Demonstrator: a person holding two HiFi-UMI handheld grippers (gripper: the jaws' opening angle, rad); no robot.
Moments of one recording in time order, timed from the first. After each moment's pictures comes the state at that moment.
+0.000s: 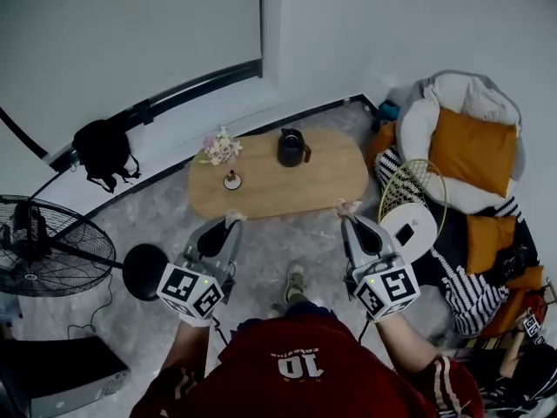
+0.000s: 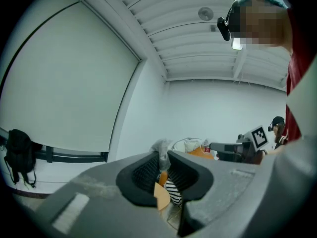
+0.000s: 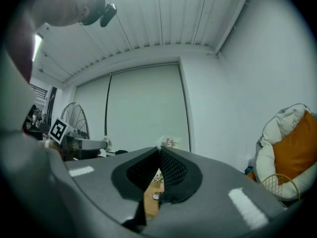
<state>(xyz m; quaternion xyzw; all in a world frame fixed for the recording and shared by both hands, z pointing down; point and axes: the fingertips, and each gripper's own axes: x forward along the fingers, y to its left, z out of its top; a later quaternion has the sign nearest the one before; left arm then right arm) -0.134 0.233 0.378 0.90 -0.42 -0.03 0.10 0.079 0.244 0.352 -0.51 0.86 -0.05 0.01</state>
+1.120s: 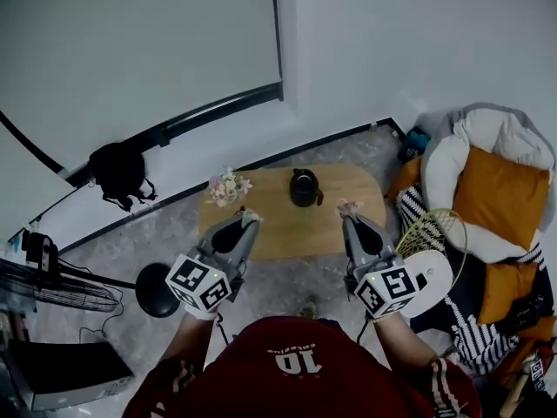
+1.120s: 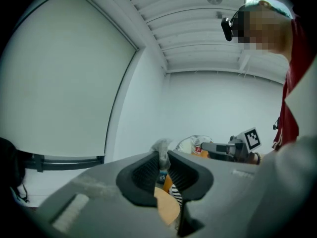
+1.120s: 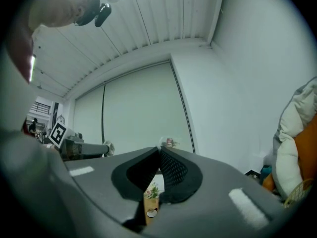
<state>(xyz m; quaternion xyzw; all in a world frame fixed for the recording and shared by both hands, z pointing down) -0.057 0.042 0.362 0.90 -0.42 0.00 0.09 0.133 0.034 0.349 -0.47 0.88 -0.08 0.05</state>
